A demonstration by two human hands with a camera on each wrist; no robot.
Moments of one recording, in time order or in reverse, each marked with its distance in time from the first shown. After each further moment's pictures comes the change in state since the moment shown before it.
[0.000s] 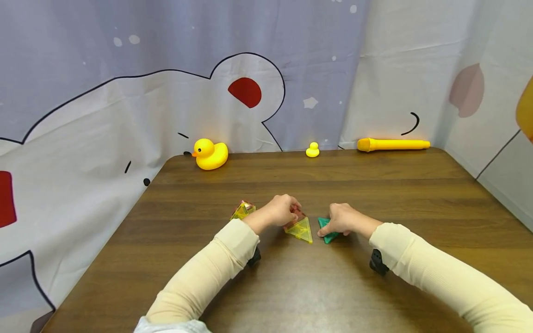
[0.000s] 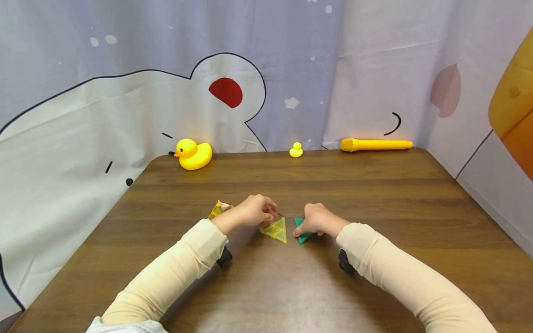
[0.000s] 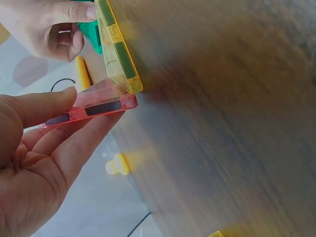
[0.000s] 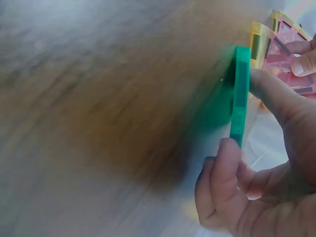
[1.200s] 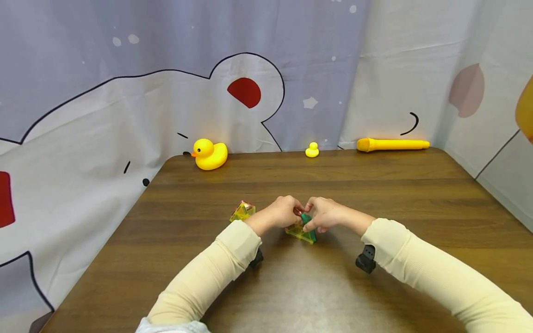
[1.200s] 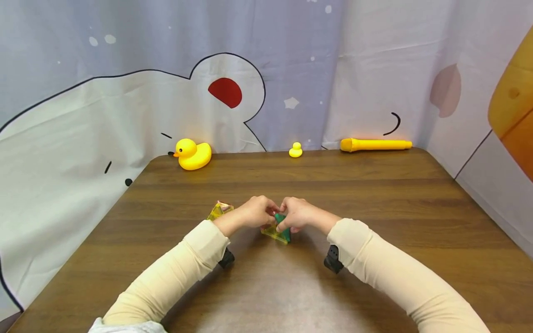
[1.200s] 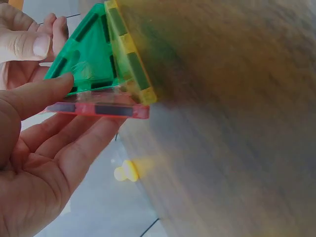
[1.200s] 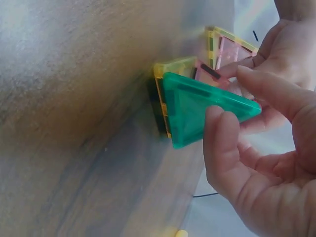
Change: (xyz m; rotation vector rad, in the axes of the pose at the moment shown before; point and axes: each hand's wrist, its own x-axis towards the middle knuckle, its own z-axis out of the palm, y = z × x) left_hand 0.000 0.004 0.001 -0.078 -0.037 0.030; right_hand -0.002 -0.038 -0.014 0.301 -0.120 -0.153
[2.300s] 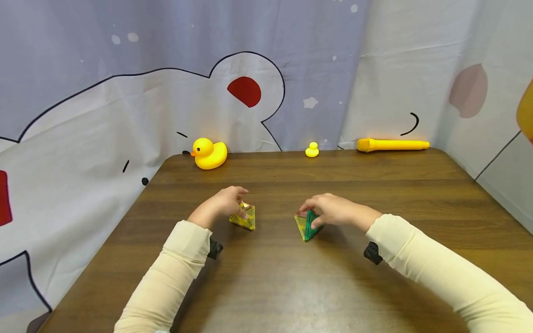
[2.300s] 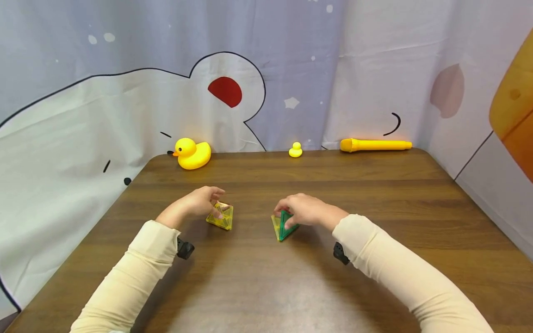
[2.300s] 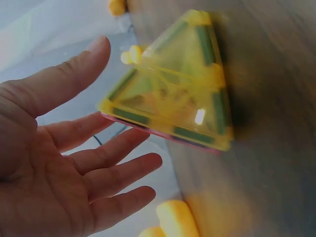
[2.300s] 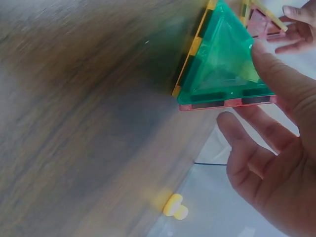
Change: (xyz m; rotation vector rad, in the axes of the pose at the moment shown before) left_hand -0.055 -0.076 -0.069 -0.070 0.006 -0.304; right_hand 0.003 0.015 -0.015 -0.436 0.010 -0.431
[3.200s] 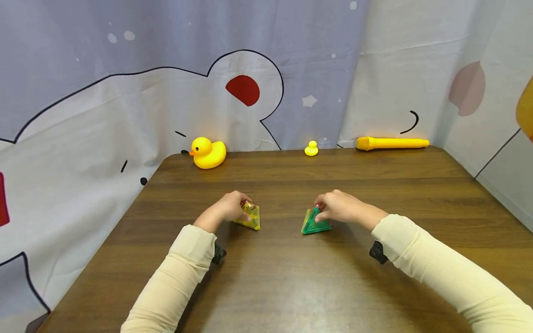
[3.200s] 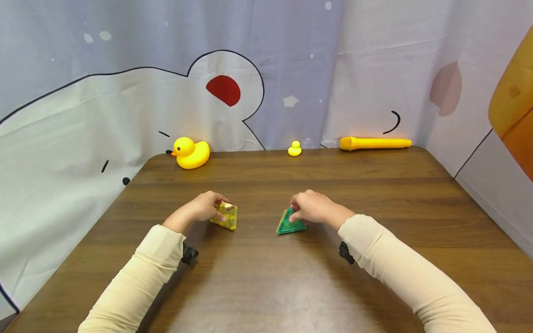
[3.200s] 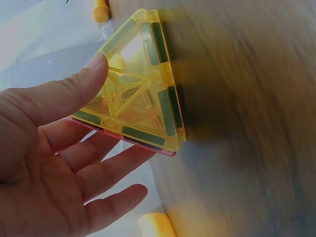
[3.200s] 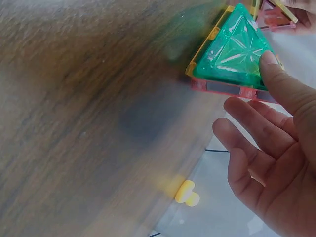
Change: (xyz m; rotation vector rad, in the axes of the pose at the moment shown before) left_hand 0.011 -0.004 0.018 0.105 0.049 0.032; right_hand -0.008 0.014 -0.001 -0.006 0.036 0.179
